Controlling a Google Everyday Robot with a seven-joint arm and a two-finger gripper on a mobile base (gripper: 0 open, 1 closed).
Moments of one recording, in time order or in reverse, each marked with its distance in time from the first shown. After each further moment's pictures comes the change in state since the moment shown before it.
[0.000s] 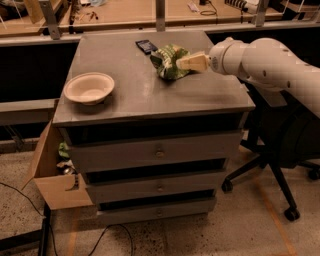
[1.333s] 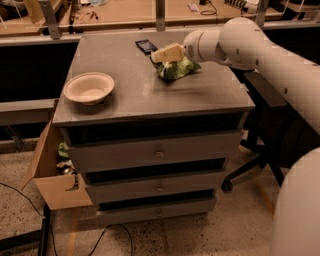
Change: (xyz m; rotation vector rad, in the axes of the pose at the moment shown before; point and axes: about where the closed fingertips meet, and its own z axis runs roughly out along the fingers) arm -0.033 0.064 0.063 -0.220 0.024 0.008
